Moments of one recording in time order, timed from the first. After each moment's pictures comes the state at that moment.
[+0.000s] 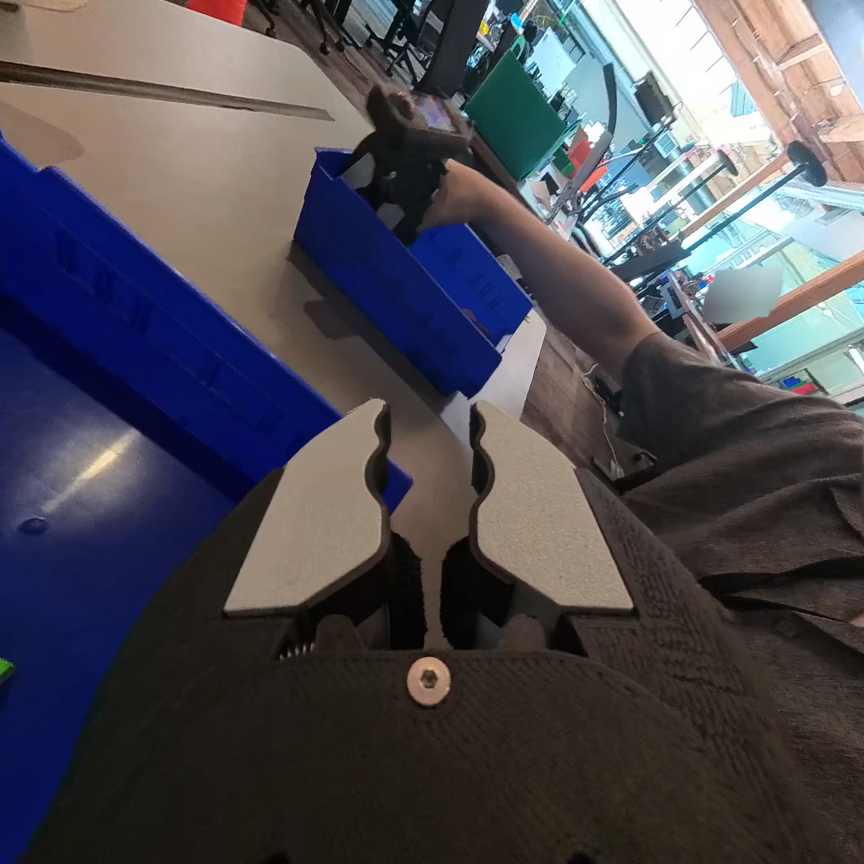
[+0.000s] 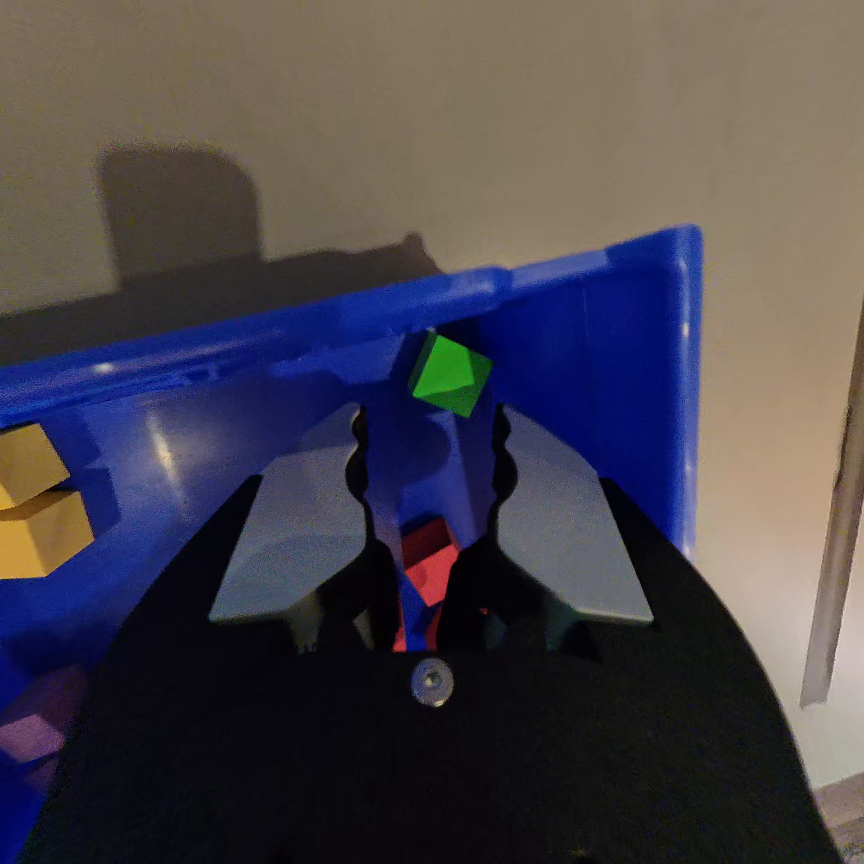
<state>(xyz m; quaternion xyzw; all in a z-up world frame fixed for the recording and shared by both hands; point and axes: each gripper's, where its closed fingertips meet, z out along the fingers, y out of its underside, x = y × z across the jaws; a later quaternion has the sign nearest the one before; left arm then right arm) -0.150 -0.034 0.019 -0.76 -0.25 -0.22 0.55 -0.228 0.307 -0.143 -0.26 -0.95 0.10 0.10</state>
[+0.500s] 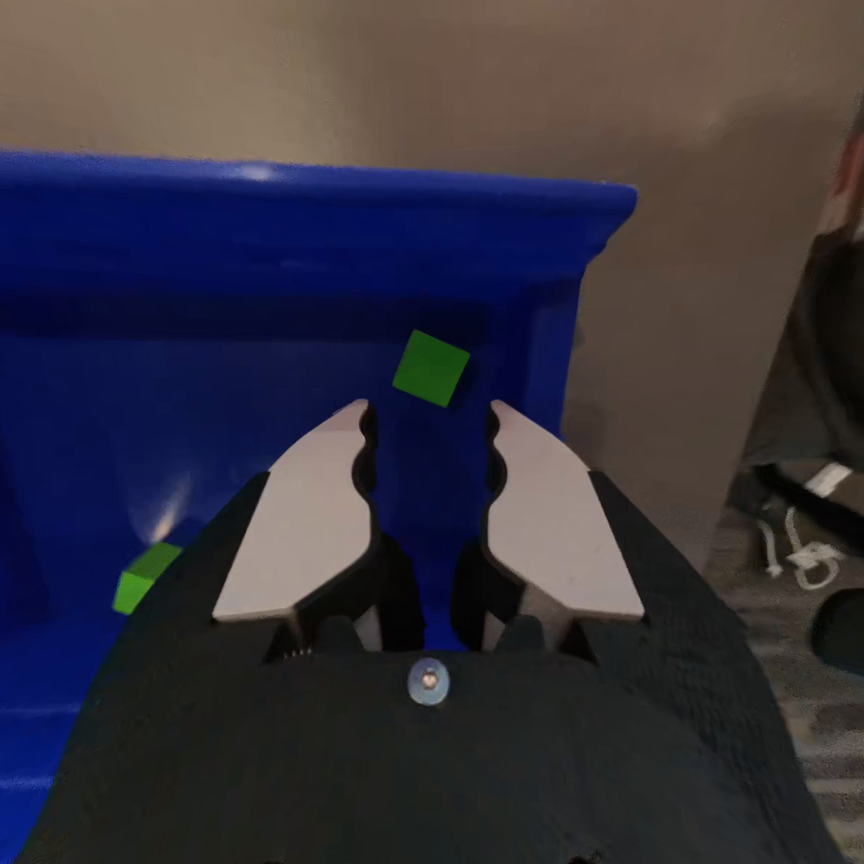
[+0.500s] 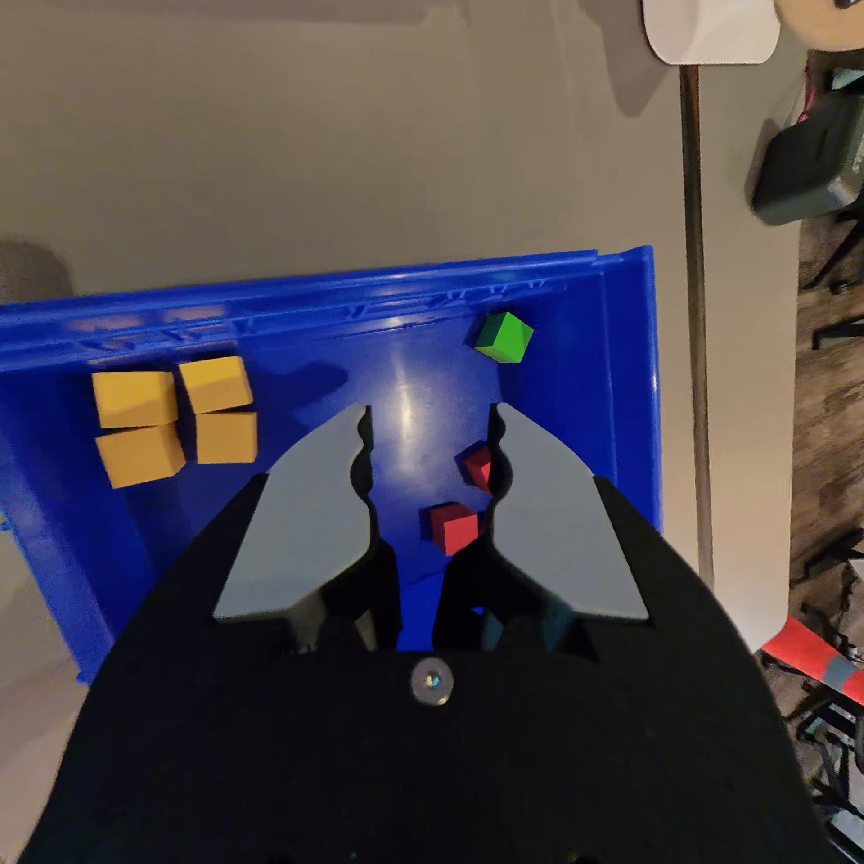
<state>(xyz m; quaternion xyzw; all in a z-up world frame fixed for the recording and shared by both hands) -0.152 -0.060 -0.130 -0.98 0.13 -0.03 0.12 -0.148 0.287 -0.065 -0.21 -0.94 0.15 0.24</state>
